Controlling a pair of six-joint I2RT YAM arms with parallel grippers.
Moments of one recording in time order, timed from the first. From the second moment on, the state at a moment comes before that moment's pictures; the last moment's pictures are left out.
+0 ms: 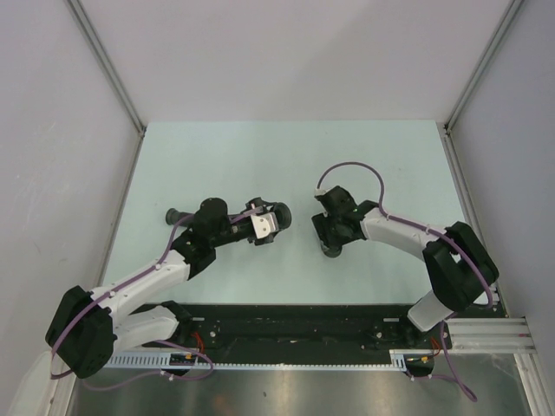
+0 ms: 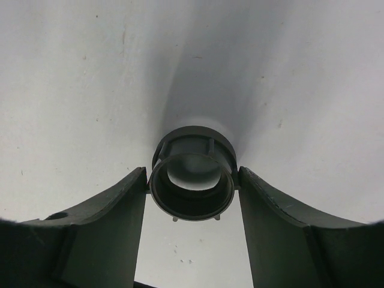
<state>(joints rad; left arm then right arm) -0.64 1.07 0.58 0.27 0.49 0.60 0.66 1.59 0.96 -0.50 0.07 0.27</state>
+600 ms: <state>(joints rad) -0.65 1.07 0.58 0.27 0.57 0.58 0.52 1.10 0.69 0.32 -0.55 -0.10</state>
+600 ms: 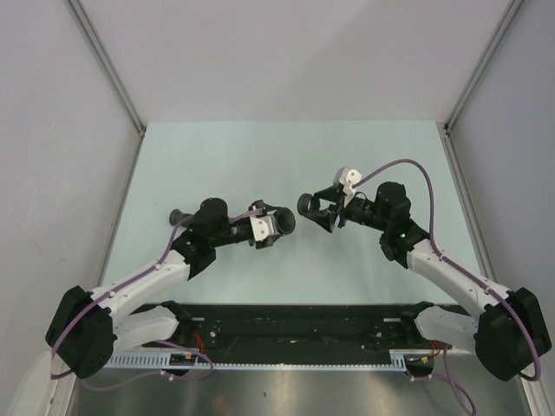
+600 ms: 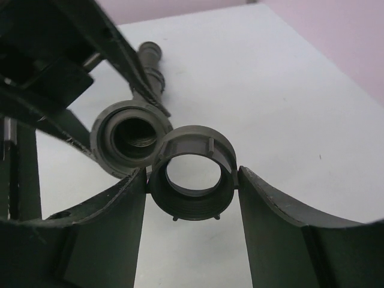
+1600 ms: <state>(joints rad) -0.65 1.08 0.58 0.24 0.61 0.58 0.63 1.26 0.81 0.18 -0.89 -0.76</state>
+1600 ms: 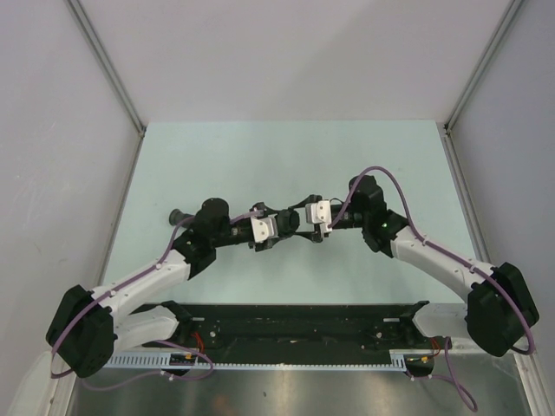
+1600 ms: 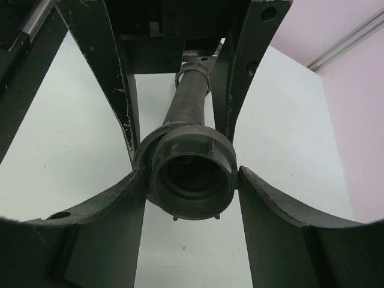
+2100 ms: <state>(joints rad) -0.64 1.09 0.58 0.22 0.61 0.58 0.66 1.29 0.91 -0.10 -0.82 -0.93</state>
